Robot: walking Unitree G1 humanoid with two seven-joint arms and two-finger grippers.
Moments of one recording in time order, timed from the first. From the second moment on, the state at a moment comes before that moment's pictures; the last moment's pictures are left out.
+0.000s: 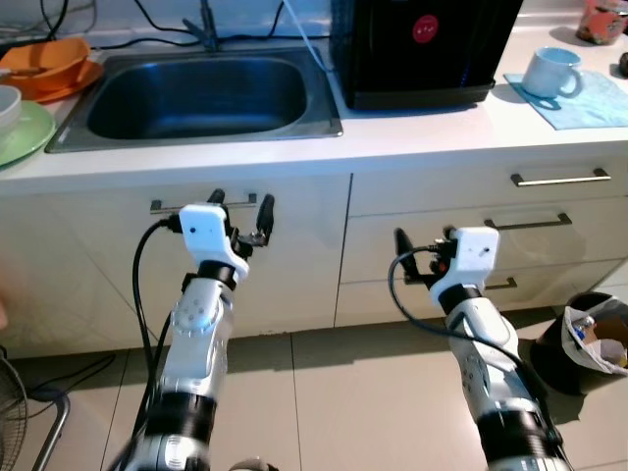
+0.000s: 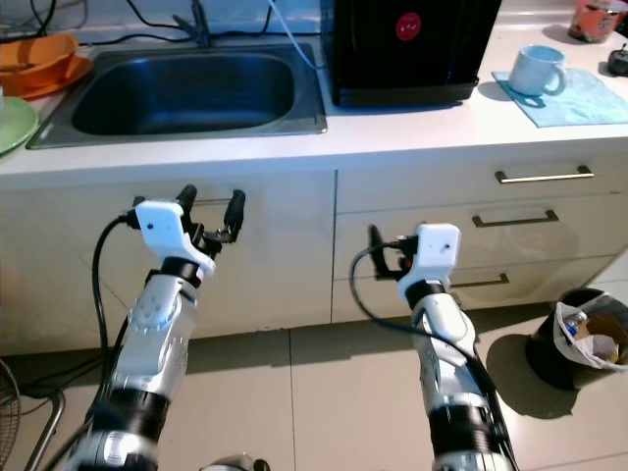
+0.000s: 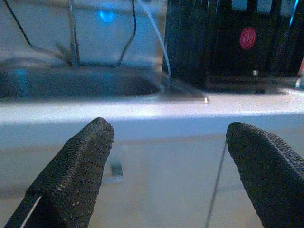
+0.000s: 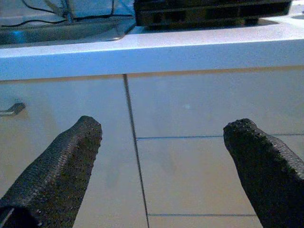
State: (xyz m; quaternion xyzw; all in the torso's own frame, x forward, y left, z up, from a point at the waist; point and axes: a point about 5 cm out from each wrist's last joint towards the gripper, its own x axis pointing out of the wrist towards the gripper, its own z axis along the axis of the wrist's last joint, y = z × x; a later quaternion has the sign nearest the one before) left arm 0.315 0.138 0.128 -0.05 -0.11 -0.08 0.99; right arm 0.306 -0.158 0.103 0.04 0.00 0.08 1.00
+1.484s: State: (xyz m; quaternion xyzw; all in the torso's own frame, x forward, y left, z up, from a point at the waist) left arm 0.301 0.152 0.124 -0.06 -0.03 -0.04 1.00; right arm 0.296 -0.153 0.123 0.04 -0.02 0.07 1.00
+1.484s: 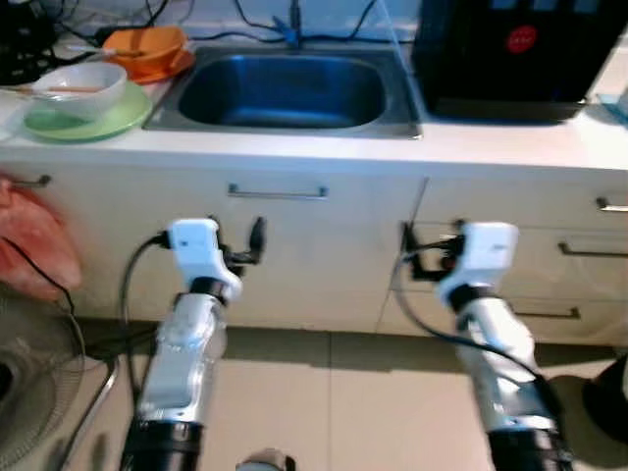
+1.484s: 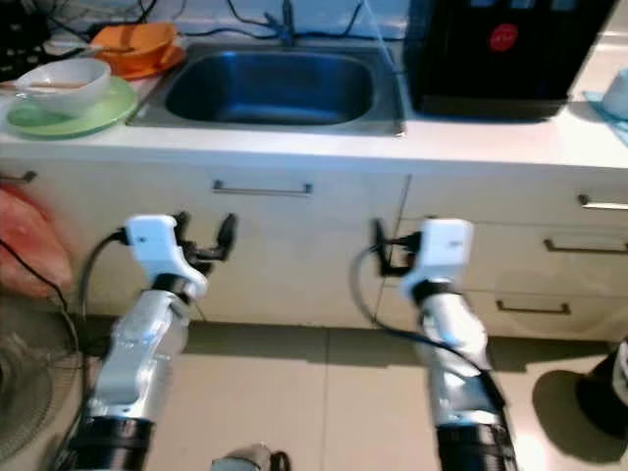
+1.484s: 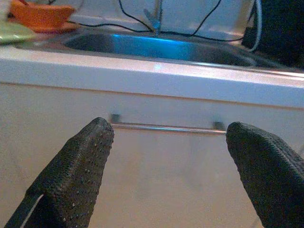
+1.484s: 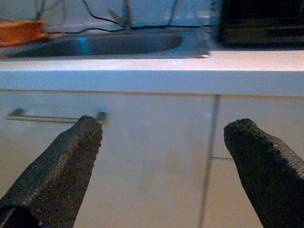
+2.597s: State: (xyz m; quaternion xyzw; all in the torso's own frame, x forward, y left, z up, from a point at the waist) left arm 0.302 0.152 0.127 -0.05 -0.04 -0.04 1.00; right arm 0.296 -0.155 0.121 0.04 -0.01 0.06 1.00
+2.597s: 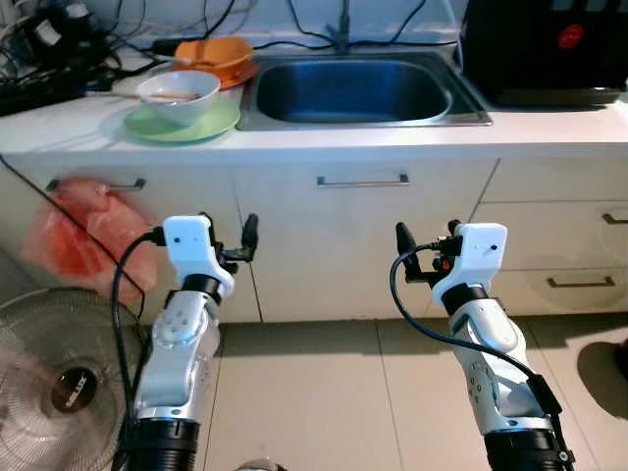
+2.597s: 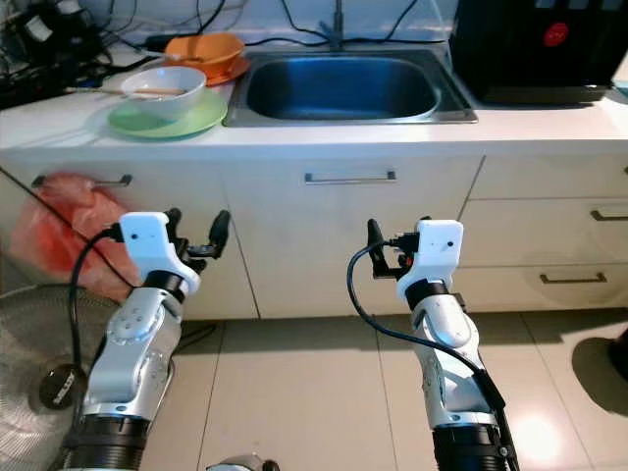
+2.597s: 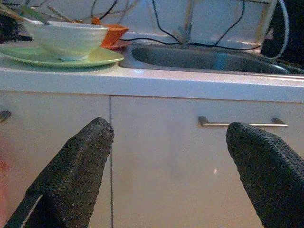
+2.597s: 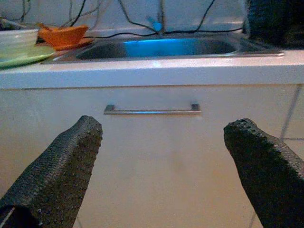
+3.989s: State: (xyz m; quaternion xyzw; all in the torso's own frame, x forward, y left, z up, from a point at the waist) left arm 0.305 0.143 0.123 -0.06 -0.04 -0.04 1.00; right arm 0.307 -0.151 0.130 0.02 -0.03 0.08 1.00
